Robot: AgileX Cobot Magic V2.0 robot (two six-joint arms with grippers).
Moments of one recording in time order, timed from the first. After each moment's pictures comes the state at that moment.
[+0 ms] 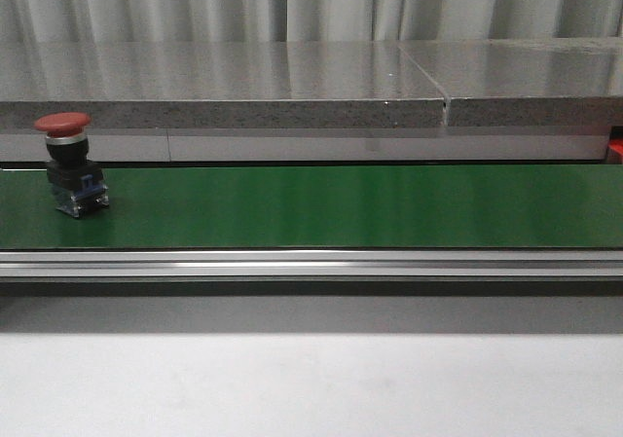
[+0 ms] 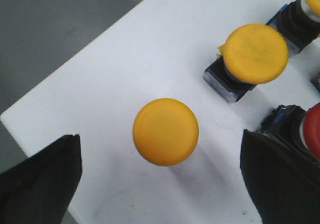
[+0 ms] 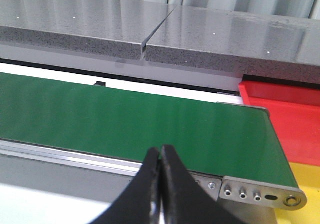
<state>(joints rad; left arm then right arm) 0.58 1.45 -0.77 0.24 0.44 -0.40 0.08 -0.01 0.03 -0.08 0.13 0.04</state>
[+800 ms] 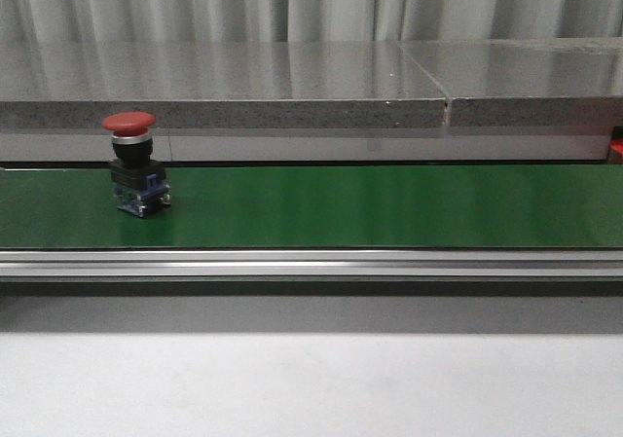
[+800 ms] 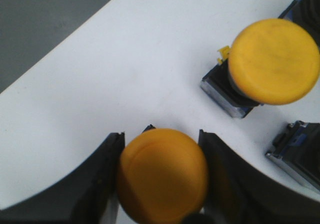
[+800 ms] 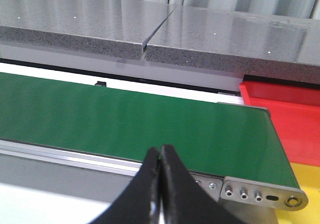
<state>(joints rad) 0.58 1.60 -0.77 0.25 0.31 -0.40 0.08 -0.01 0.03 -0.08 0.13 0.04</state>
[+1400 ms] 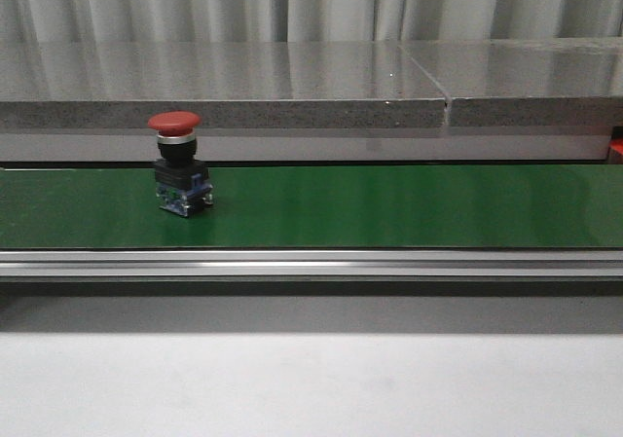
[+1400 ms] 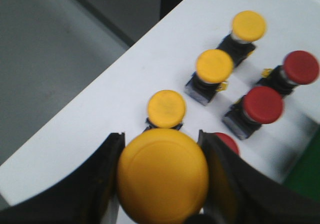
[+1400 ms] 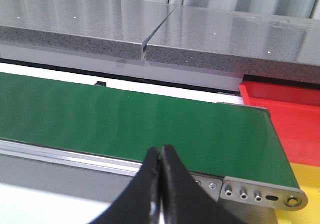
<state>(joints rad) 0.43 1.23 -0.85 0.23 0.51 -0.39 0.08 -0.01 0.03 -0.08 0.13 0.04</state>
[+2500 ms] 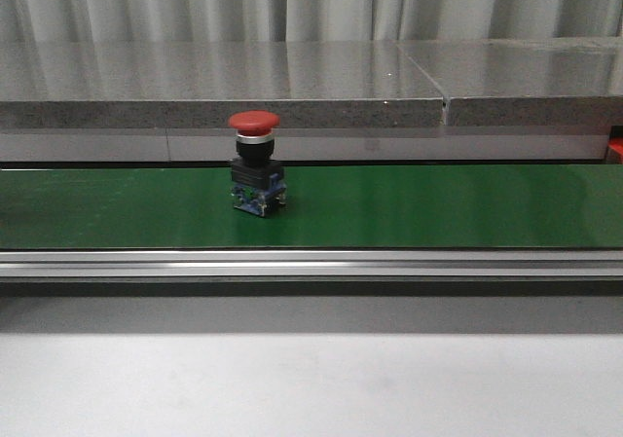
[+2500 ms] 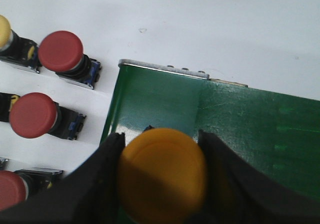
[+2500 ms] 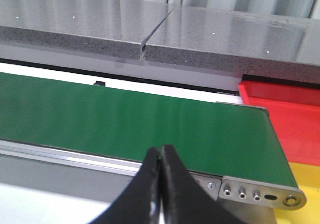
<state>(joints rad) -0.03 1.52 -1.10 0.22 0.63 -0.33 0.08 -0.01 0.03 -0.08 0.13 0.04</state>
